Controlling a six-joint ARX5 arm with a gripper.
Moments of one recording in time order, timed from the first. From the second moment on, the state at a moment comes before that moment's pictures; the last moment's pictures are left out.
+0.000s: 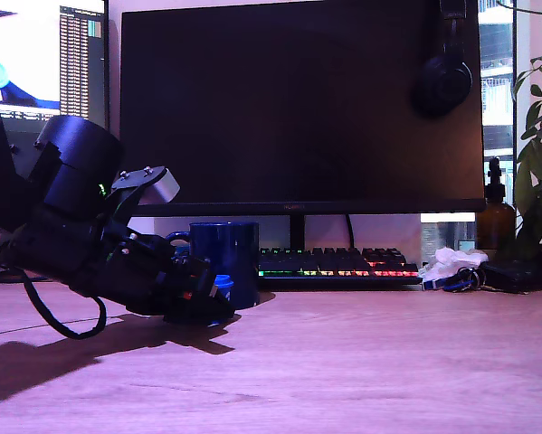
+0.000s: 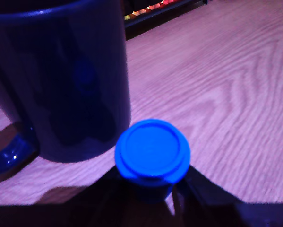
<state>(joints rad) -0.50 1.94 0.67 0.82 0.27 0.08</state>
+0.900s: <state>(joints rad) -0.50 1.70 0.68 0.48 0.29 0.08</state>
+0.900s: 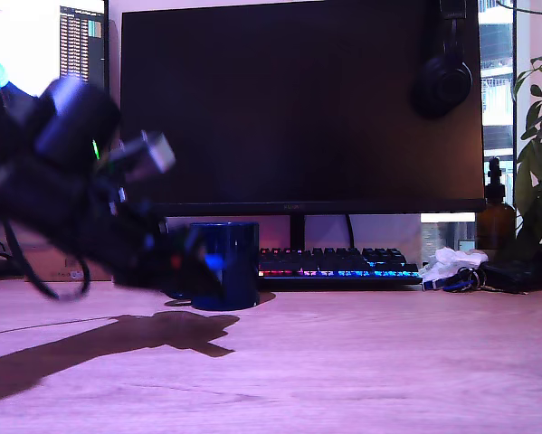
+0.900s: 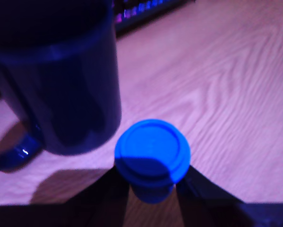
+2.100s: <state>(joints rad) -0.46 1.48 1.04 0.03 0.26 0.08</state>
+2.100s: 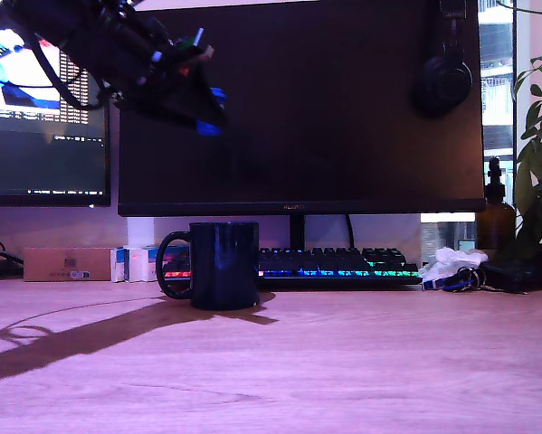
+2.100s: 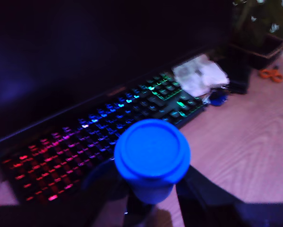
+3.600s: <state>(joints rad) -0.44 1.89 1.42 -0.37 0.25 0.09</state>
